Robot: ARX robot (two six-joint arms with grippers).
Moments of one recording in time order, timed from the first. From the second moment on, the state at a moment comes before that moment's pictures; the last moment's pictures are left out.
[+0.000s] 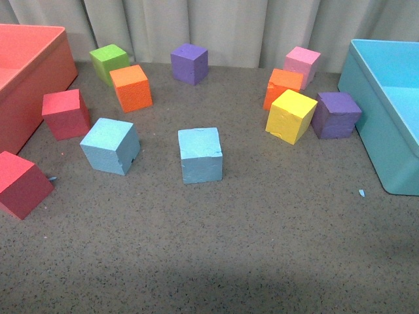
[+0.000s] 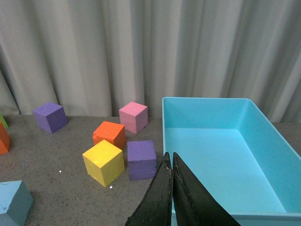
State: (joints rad) left arm 0.00 0.00 0.02 0.00 0.00 0.00; right arm 0.11 1.03 0.07 0.94 0.10 0.00
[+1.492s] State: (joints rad) left arm 0.00 0.00 0.02 0.00 0.00 0.00; right arm 0.00 0.19 0.00 0.20 0.00 0.00
